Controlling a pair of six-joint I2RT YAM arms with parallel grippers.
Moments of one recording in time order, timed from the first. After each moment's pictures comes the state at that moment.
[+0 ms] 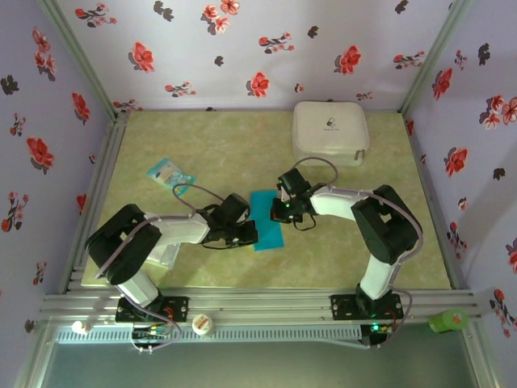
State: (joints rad) left arm -0.86 1.64 0.73 -0.11 0.28 -0.92; right arm 0.62 1.77 0.93 -0.29 -0.32 0.64
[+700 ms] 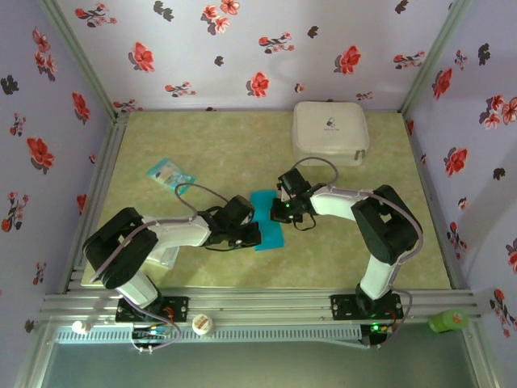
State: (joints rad) left arm -0.91 1.62 0.72 -0.10 0.25 -0.94; right arm 0.62 1.77 0.93 -0.29 -0.32 0.64
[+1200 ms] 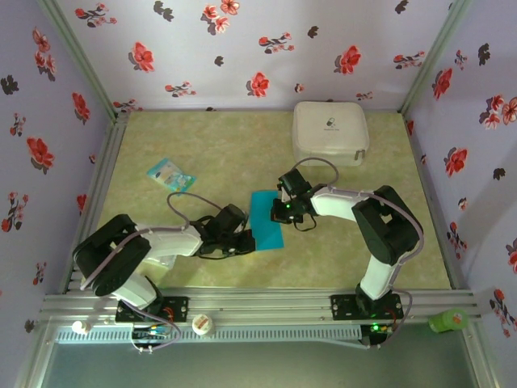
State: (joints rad) left arm -0.92 1.54 0.60 -0.02 0.25 -0.95; right arm 0.62 1.77 0.92 -0.29 -0.32 0.64
